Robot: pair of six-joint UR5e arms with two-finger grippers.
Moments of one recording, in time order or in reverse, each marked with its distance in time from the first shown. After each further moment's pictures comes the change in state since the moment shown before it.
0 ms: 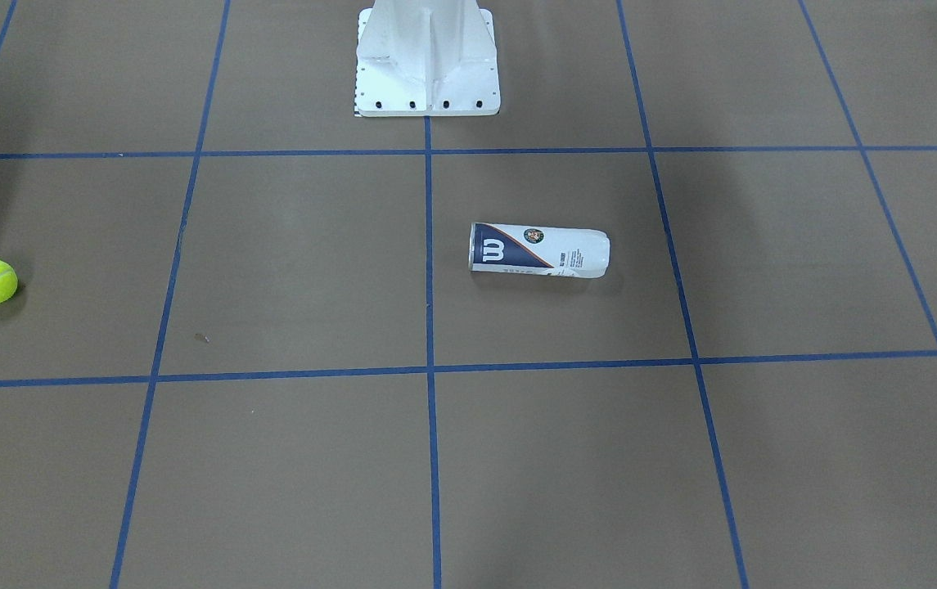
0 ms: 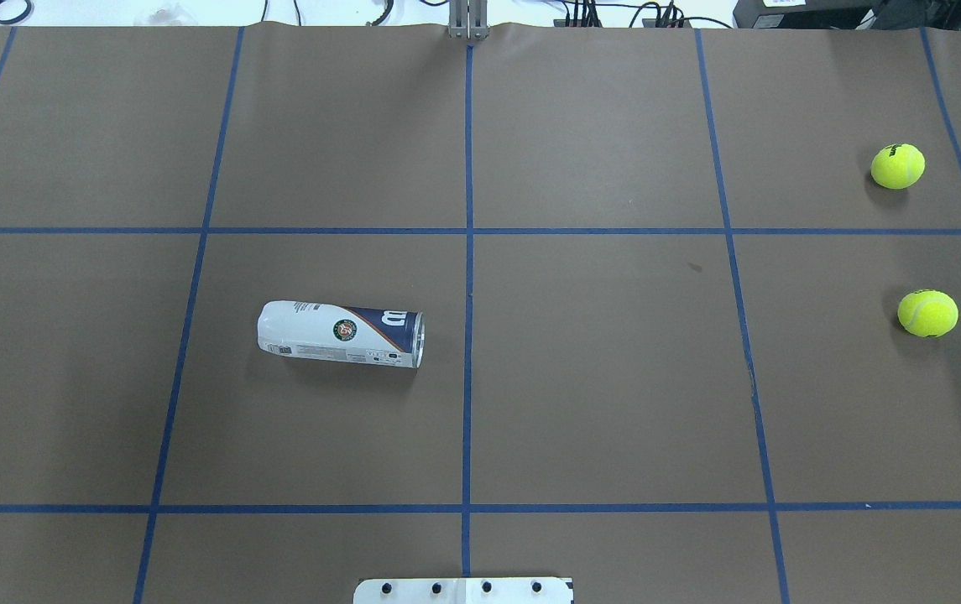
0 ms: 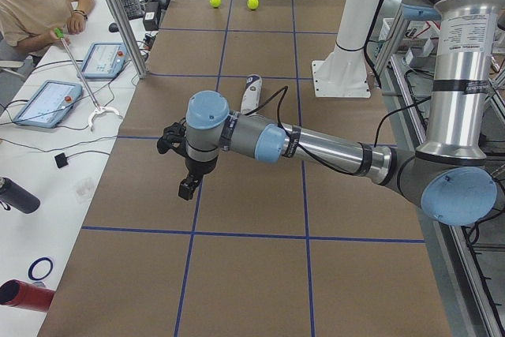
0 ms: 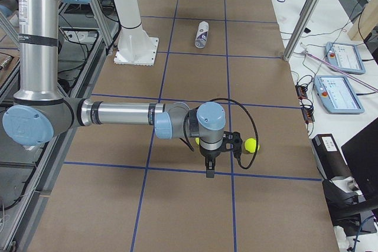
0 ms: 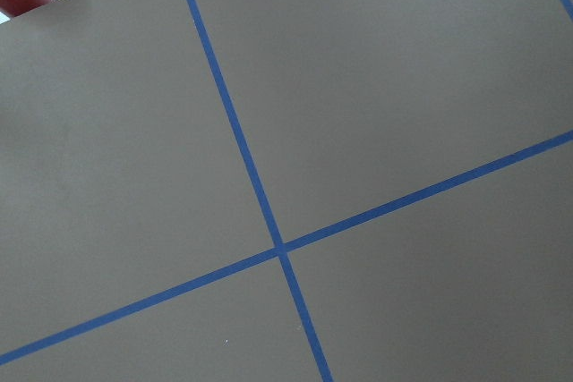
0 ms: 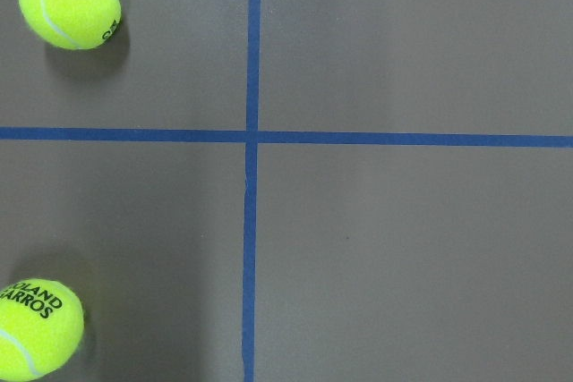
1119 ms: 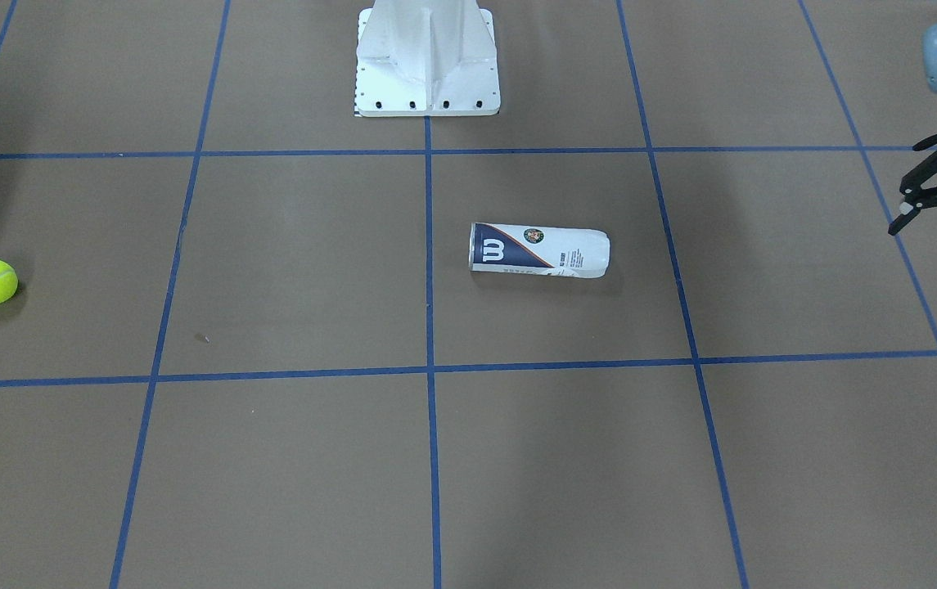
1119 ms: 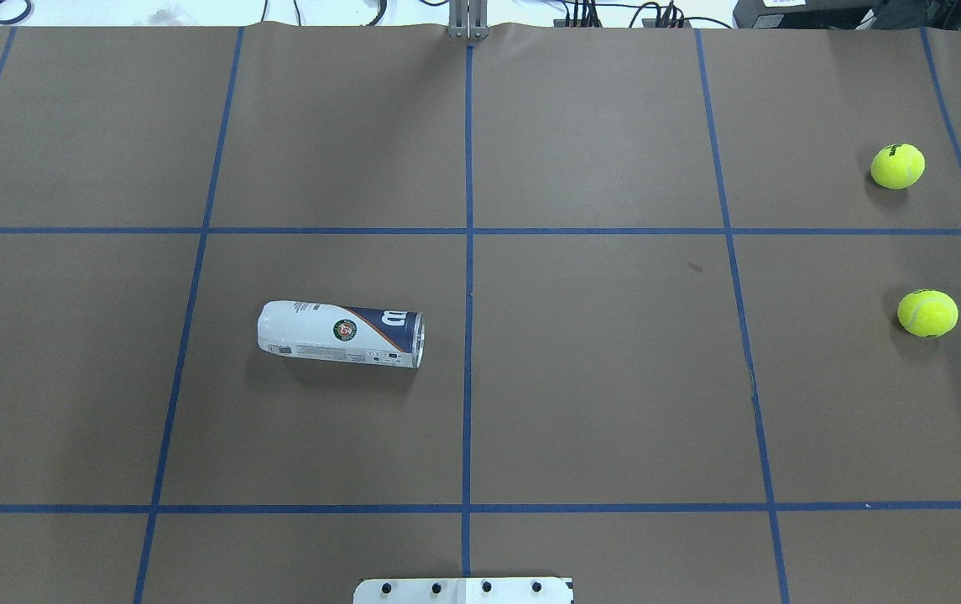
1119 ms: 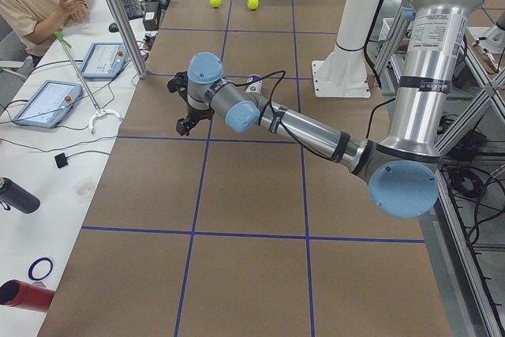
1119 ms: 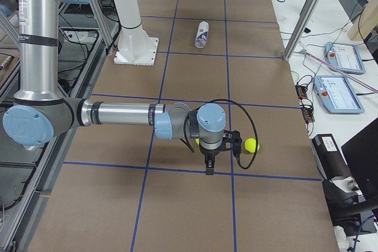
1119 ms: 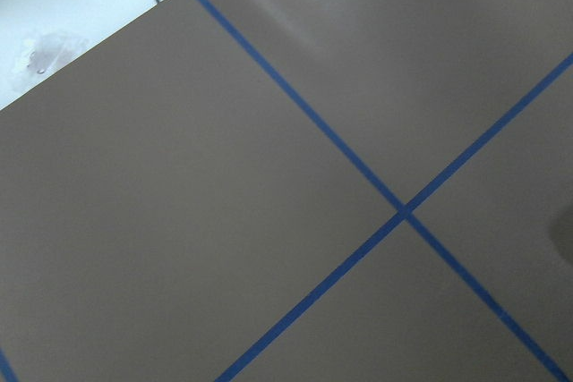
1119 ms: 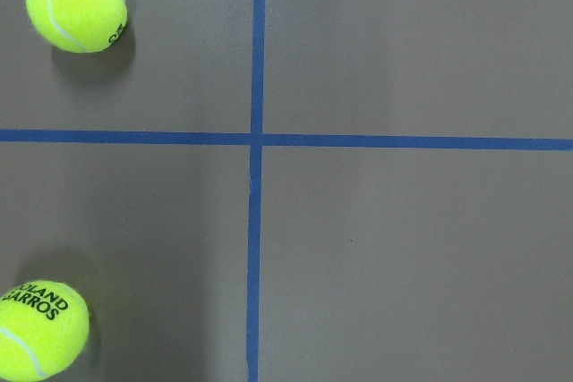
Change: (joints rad) left arm 0.252 -0.140 -0.027 -0.234 -0.056 -0.145; right arm 0.000 0.000 -0.006 -0.001 0.060 0.000
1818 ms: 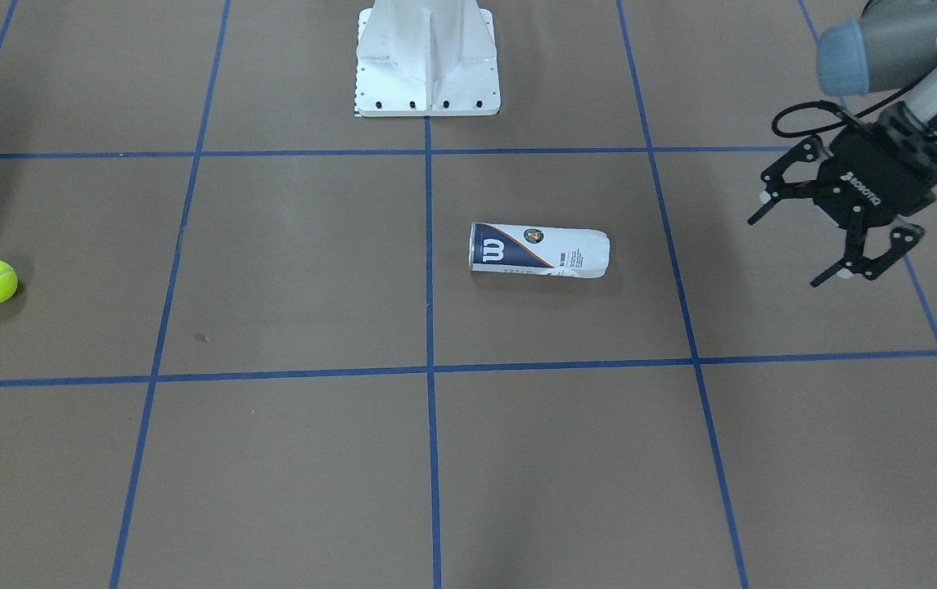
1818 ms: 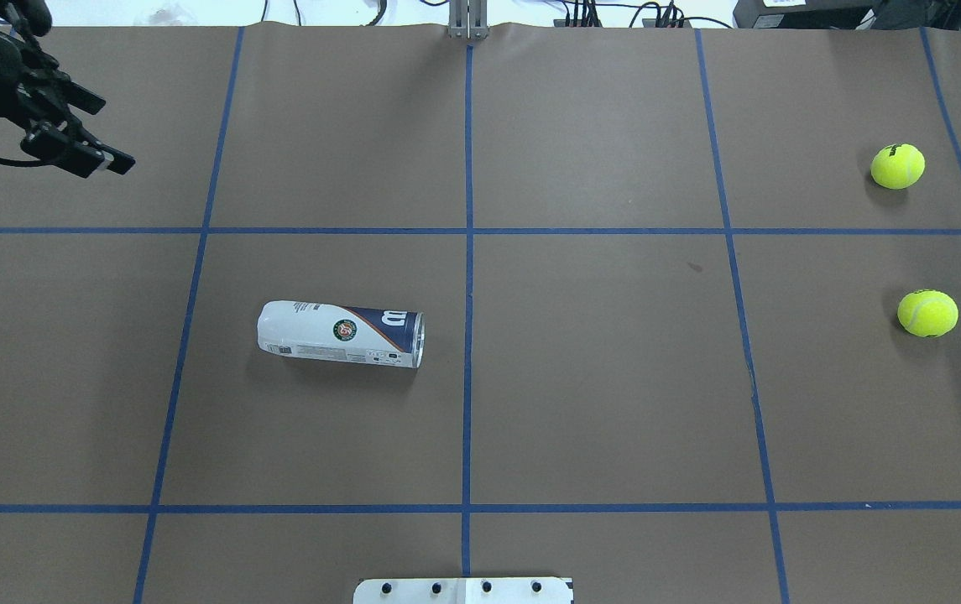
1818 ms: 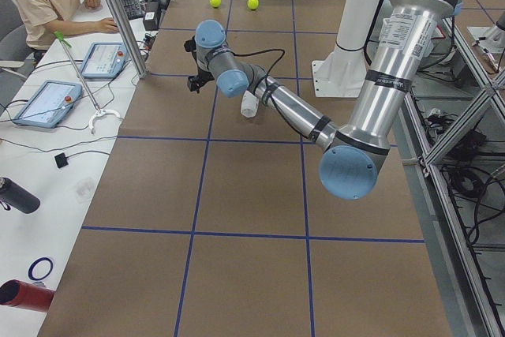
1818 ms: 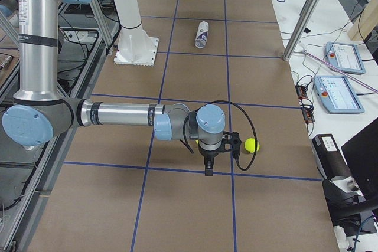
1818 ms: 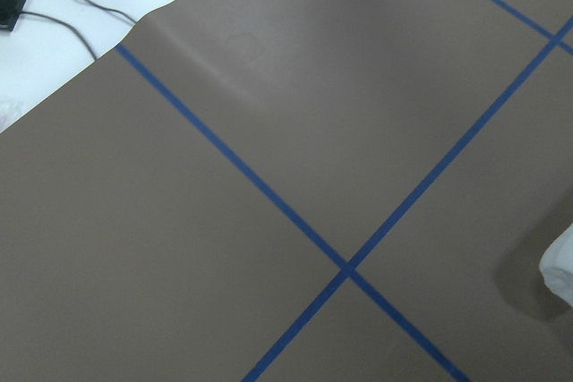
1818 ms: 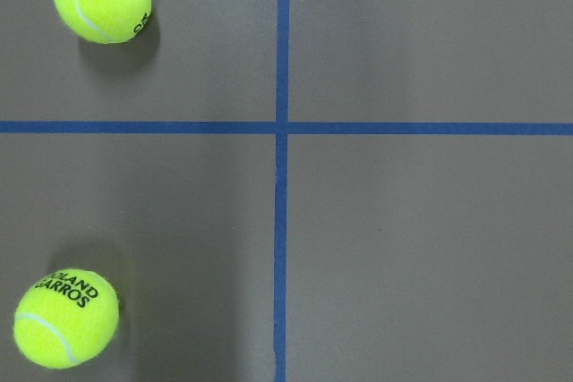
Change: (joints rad) left arm 0.208 -0.162 -0.022 -0.031 0.004 0.000; right arm 0.000 -0.003 -0.006 0.000 -0.002 0.000
